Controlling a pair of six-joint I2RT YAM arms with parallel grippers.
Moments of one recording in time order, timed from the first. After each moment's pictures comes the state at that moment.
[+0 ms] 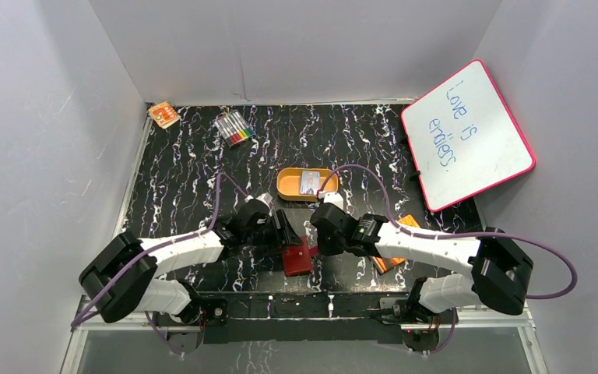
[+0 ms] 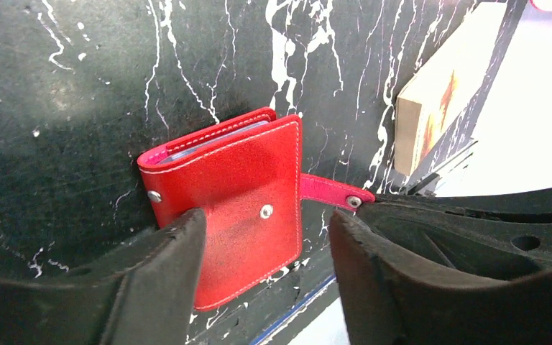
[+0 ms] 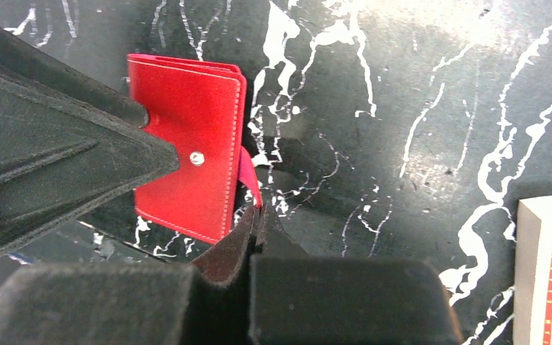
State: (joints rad) left arm -0.81 1.33 0.50 0.05 0.19 -1.09; right arm 1.10 1.31 0.79 -0.50 0.21 0.78
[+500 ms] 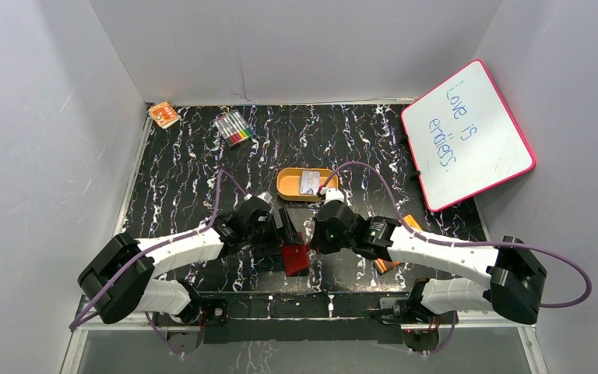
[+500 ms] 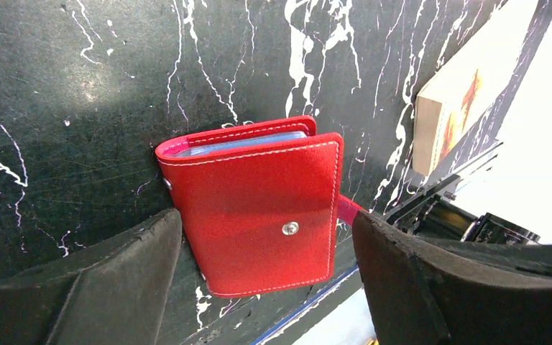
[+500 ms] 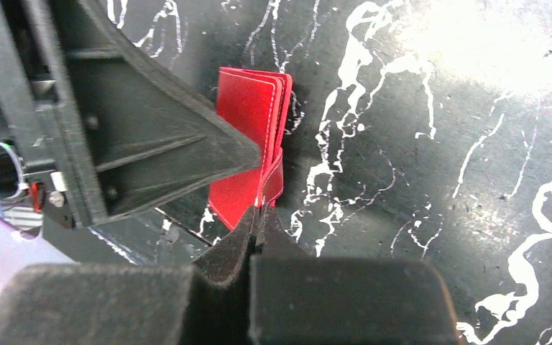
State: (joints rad) left arm -0.81 1.30 0.54 -0.07 0.18 -1.05; right arm 1.10 1.21 0.76 -0.39 0.13 0.78
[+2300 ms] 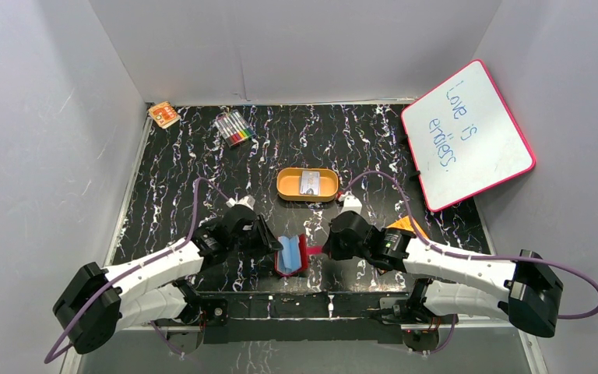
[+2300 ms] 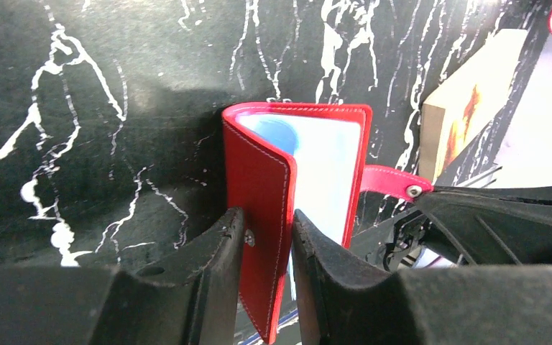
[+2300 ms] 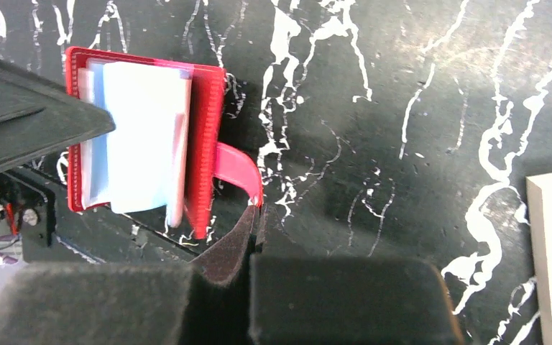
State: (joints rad) left arm -0.81 1.06 0.47 -0.21 0.06 -1.08; right arm 1.10 1.05 0.61 -0.37 0.20 0.86
